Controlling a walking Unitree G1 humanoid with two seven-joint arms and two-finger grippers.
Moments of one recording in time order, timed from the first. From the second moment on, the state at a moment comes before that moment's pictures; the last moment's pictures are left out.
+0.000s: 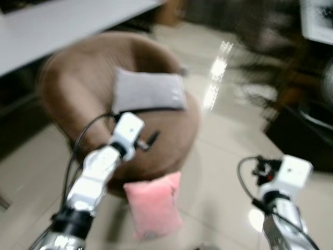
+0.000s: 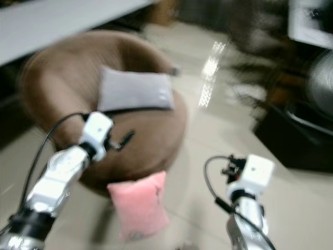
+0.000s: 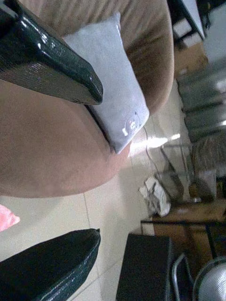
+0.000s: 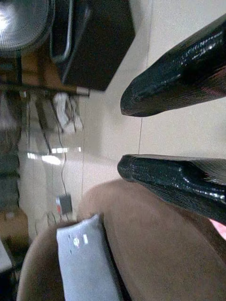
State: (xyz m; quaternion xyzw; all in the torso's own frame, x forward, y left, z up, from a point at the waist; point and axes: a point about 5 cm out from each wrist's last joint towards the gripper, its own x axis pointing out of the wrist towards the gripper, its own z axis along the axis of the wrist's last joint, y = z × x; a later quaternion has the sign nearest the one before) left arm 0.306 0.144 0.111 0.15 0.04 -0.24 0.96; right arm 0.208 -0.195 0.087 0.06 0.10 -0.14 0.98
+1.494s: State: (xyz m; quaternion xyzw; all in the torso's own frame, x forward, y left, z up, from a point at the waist) left arm 0.299 0.140 0.110 0.10 0.00 -0.23 0.97; right arm 0.209 -0.198 0.096 -0.05 0.08 -0.09 0.99
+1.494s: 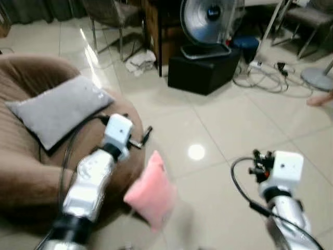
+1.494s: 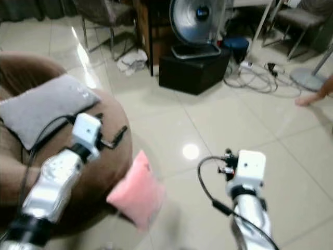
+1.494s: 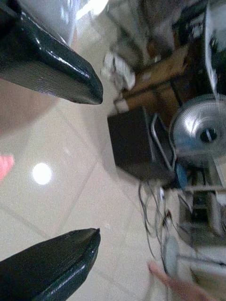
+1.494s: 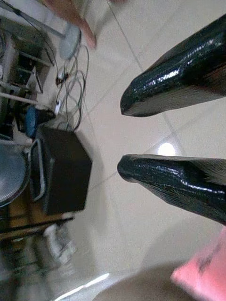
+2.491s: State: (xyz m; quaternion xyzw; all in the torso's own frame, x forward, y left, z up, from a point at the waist) left arm 0.291 0.145 0.103 0.10 0.01 -0.27 0.96; right arm 0.204 -0.175 0.087 -0.03 0.09 -0.04 0.99
